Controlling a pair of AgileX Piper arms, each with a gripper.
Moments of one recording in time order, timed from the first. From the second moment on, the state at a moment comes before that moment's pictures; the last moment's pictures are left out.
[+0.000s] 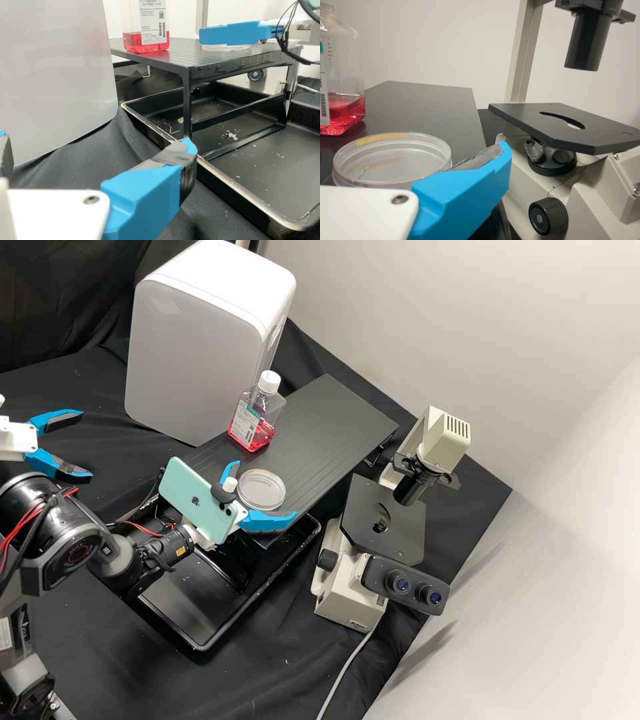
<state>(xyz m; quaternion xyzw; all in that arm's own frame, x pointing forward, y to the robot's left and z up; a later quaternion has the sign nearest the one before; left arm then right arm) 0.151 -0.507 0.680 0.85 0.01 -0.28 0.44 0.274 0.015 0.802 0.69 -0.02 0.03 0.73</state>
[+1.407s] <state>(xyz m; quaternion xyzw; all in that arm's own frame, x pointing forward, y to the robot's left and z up) 0.152 -0.508 0.678 0.85 0.01 -0.27 0.45 0.281 0.018 0.802 0.69 -0.02 0.04 0.73</state>
